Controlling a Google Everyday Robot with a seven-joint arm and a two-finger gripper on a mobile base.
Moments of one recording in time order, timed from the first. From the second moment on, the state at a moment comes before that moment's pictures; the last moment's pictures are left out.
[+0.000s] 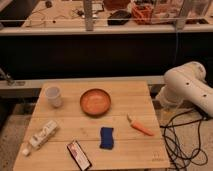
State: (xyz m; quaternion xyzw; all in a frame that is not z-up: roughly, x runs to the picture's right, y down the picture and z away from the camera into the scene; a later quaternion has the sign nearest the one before) arm 0.285 0.106 0.684 -0.28 0.02 0.02 0.96
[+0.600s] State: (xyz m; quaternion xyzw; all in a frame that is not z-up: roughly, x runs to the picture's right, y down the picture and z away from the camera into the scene) arm 0.282 0.109 0.684 -0.28 0.02 0.02 0.96
